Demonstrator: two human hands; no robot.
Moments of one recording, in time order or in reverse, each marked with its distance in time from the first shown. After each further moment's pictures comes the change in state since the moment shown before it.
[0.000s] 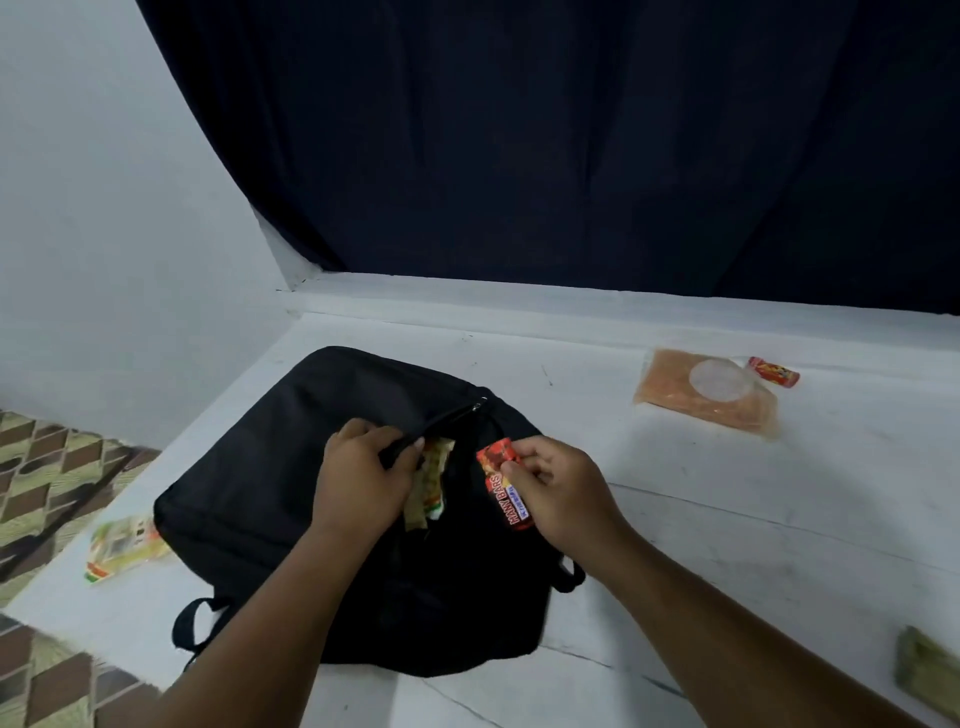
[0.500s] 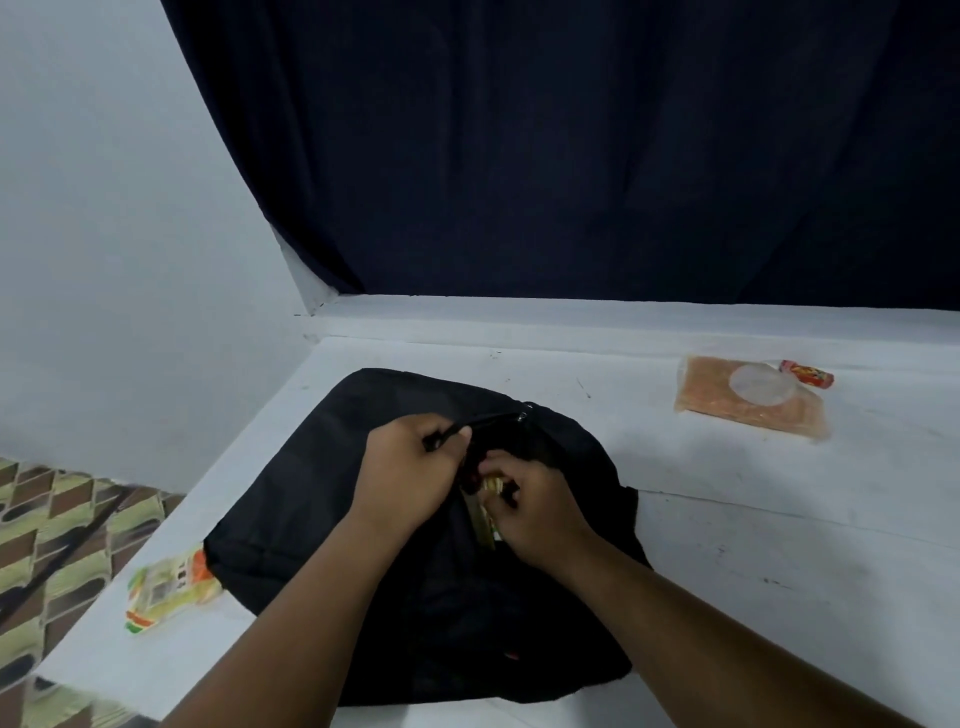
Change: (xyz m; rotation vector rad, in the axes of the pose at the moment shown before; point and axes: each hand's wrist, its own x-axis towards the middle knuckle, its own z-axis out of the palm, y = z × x) left_hand 0.033 -0.001 -0.040 -0.286 -0.108 0.027; right_hand 0.028 -0.011 0.098 -0.235 0.006 -0.125
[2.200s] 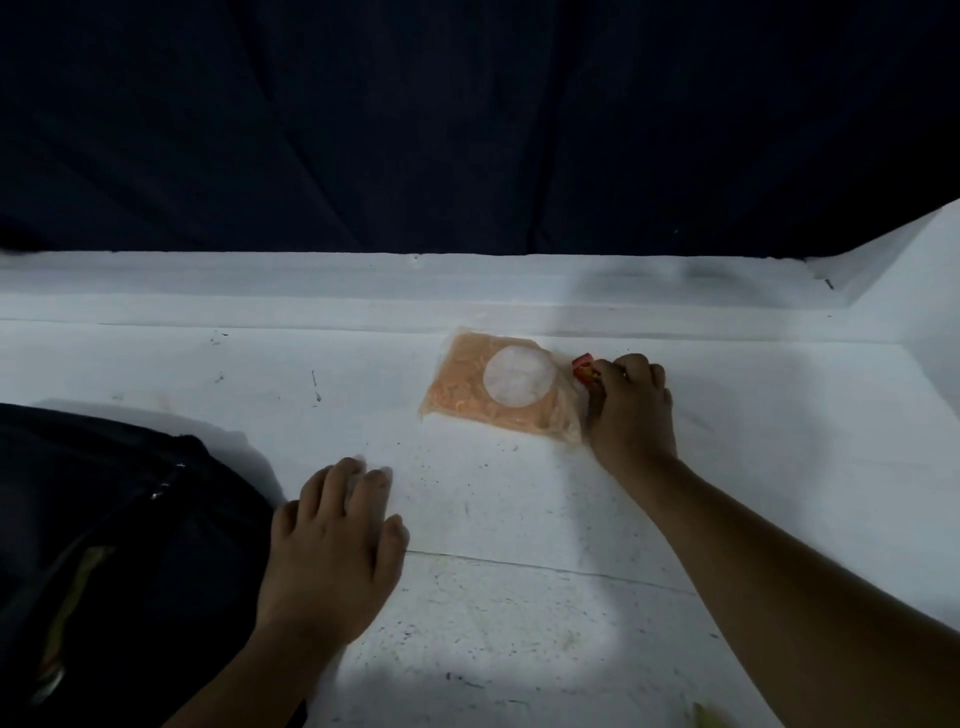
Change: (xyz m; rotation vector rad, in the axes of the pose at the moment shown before) left_hand -0.017 0.056 0.290 0.751 -0.246 0.252; right_hand 0.060 0.296 -0.337 -0.729 0.374 0.243
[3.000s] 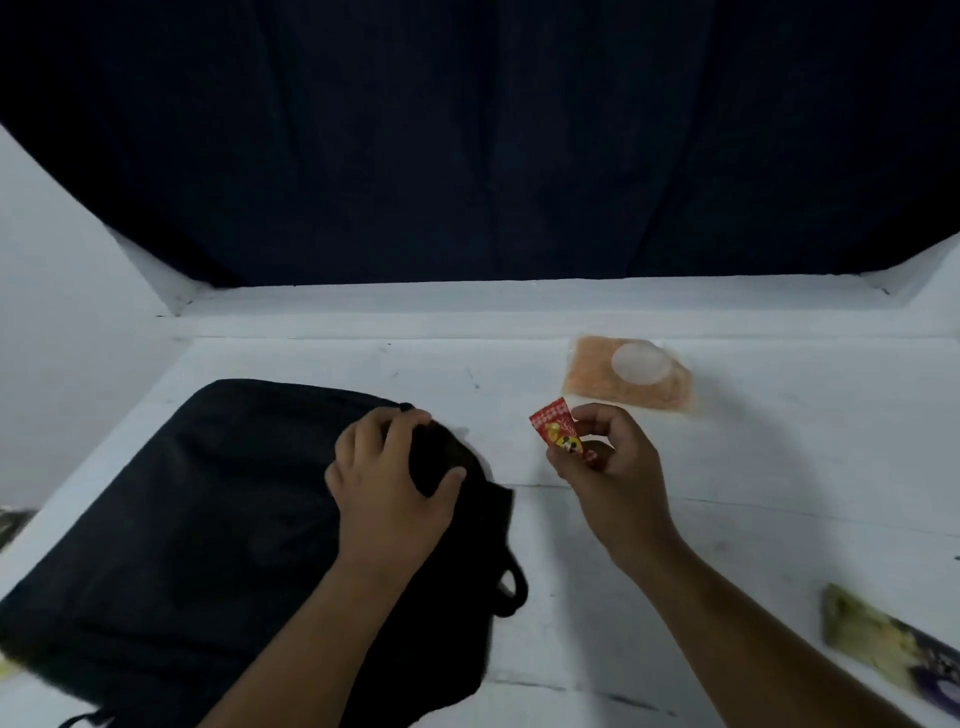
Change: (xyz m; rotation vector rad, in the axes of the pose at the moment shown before) left_hand -0.057 -0.107 -0.109 -0.446 0.295 -0.167; right_hand -0.175 -0.229 -0.065 1.064 -0.062 0.233
